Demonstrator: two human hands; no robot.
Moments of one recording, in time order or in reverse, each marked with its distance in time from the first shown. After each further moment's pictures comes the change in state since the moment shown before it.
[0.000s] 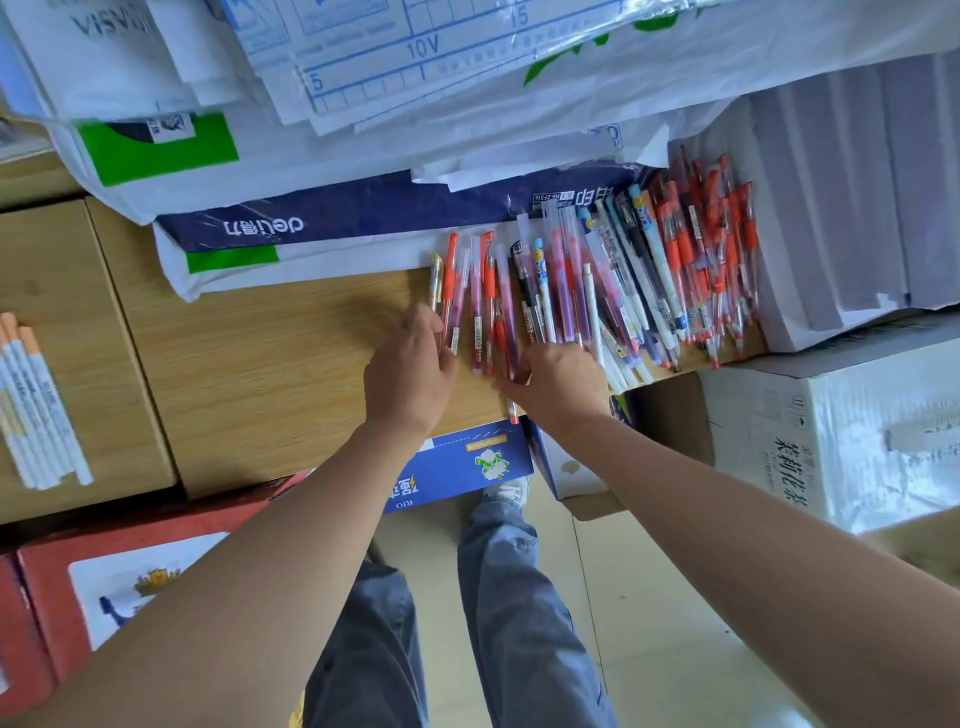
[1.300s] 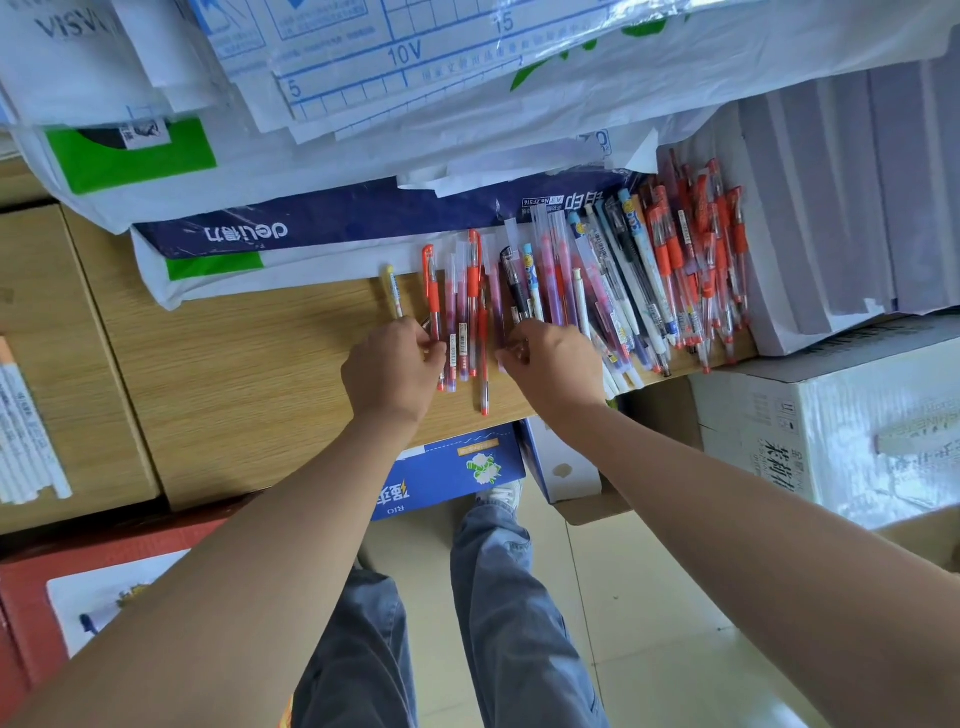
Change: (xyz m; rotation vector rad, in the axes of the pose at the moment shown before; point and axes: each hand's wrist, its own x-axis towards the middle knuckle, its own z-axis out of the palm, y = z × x) left_hand 0.014 0.002 0.000 0.074 0.005 -0.144; right_hand 0.016 0.002 -0.006 0.146 0.178 -0.063
